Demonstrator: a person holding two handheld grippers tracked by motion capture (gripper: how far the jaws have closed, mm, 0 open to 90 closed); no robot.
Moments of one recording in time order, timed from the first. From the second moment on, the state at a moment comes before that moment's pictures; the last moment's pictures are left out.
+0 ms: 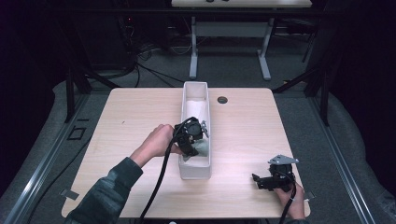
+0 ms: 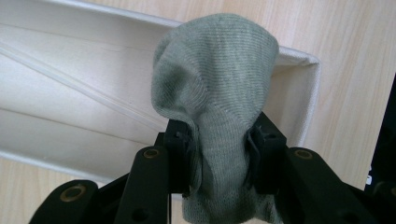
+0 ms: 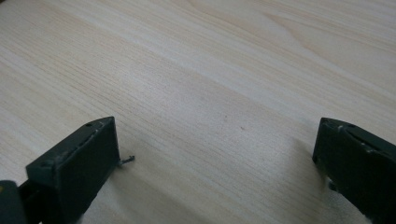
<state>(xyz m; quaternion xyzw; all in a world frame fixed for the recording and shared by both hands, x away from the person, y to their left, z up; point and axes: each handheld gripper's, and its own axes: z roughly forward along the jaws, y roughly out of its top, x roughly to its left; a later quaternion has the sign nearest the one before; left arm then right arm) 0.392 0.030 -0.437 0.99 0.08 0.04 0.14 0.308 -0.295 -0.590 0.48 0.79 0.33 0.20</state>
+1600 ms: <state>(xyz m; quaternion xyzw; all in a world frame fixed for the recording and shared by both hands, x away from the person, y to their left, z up) 0.401 0.012 -0.490 0.99 0.09 -0.01 0.07 0.308 -0.295 -0.590 0.48 0.79 0.33 0.20</state>
